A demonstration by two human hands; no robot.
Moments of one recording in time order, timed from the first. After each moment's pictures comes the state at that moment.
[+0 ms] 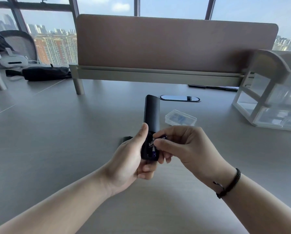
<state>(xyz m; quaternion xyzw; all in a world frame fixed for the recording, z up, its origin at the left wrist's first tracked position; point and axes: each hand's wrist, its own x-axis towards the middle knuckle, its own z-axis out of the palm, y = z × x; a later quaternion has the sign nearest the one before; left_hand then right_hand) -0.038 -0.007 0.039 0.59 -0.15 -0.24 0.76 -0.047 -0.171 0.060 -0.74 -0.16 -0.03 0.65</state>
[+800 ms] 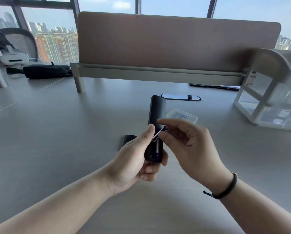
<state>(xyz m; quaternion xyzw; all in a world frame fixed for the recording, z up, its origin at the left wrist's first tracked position) -0.042 -0.007 0.040 0.59 -0.15 -0.24 0.76 -0.051 -0.165 0.054 -0.80 -0.17 -0.21 0.53</state>
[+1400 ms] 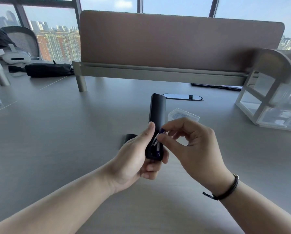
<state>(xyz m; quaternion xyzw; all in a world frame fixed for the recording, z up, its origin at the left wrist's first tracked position) -0.041 -0.005 0.041 0.58 -0.15 -0.24 0.76 -0.051 -0.165 0.051 -0.81 -0.16 -0.24 0.52</state>
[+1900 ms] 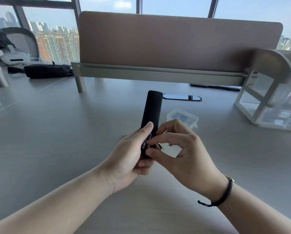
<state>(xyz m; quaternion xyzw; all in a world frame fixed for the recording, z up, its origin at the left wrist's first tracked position) -0.040 -0.005 0.046 0.58 -0.06 -0.20 0.79 -0.056 -0.159 0.047 -0.84 -0.22 -0.20 0.45</state>
